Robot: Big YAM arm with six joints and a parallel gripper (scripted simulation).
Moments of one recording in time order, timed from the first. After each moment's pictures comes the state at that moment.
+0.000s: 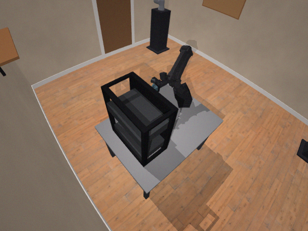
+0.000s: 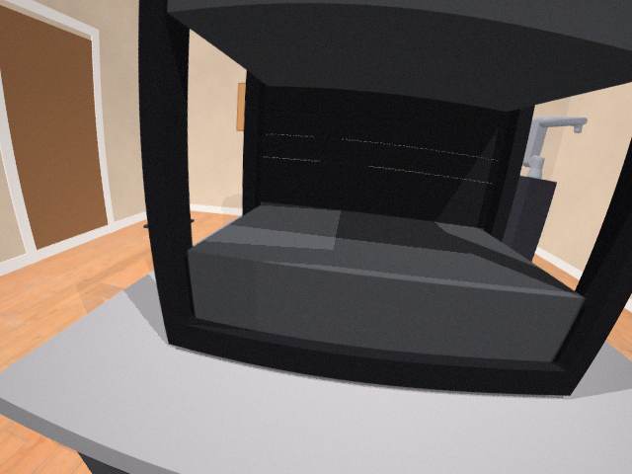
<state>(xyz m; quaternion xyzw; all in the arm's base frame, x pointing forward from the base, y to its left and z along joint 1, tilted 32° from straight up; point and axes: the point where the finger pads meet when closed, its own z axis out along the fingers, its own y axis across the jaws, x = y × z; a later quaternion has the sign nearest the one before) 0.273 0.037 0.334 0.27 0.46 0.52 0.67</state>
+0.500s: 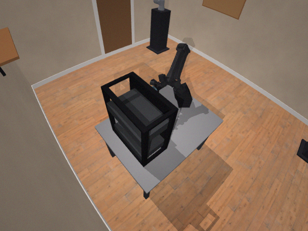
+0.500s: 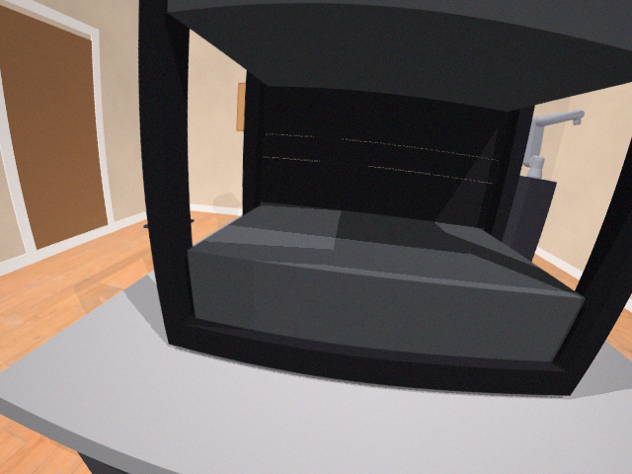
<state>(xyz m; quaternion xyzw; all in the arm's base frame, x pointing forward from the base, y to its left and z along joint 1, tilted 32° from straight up) 0.293 0.041 0.321 0.28 0.47 0.52 0.66</state>
